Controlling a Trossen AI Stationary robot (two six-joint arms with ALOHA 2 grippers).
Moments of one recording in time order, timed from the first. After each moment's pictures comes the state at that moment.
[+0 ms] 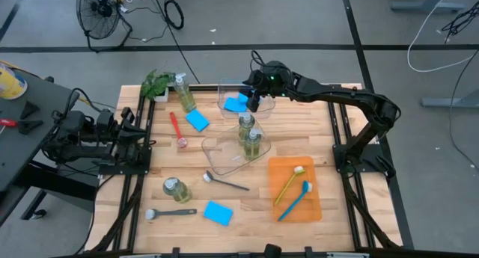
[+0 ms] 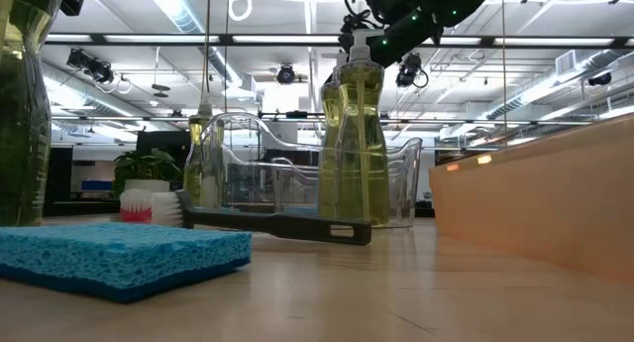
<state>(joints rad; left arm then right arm) -0.04 0.01 0.68 -0.57 -0.02 -0.26 -0.45 1.64 1.31 -0.14 -0.04 -0.13</state>
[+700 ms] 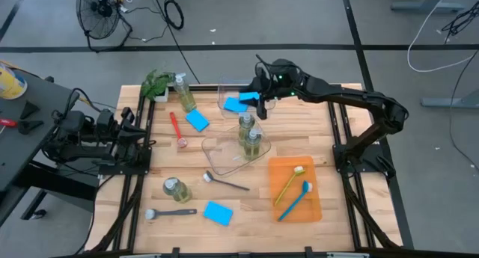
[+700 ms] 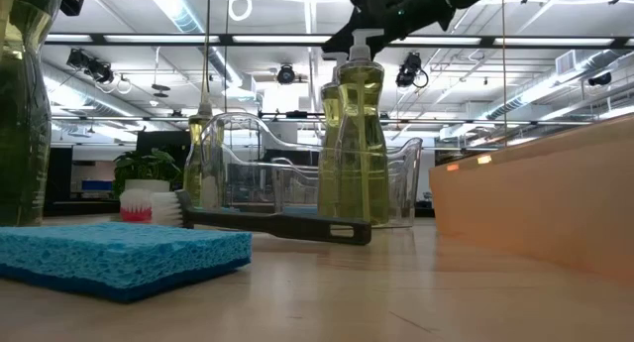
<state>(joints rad) -0.04 0.01 0.68 -0.57 -0.03 -0.26 -0.43 1.55 1.31 -0.16 -0.35 -0.26</state>
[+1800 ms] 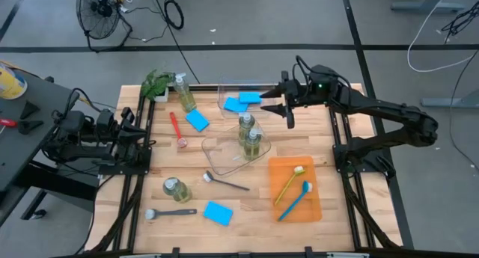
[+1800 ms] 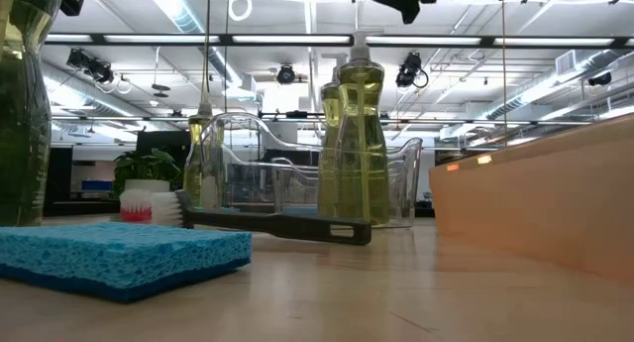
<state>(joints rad) -0.04 0.01 0.68 -0.57 -0.02 -0.26 -0.37 1.18 1.08 -0.06 -0.41 -0.14</state>
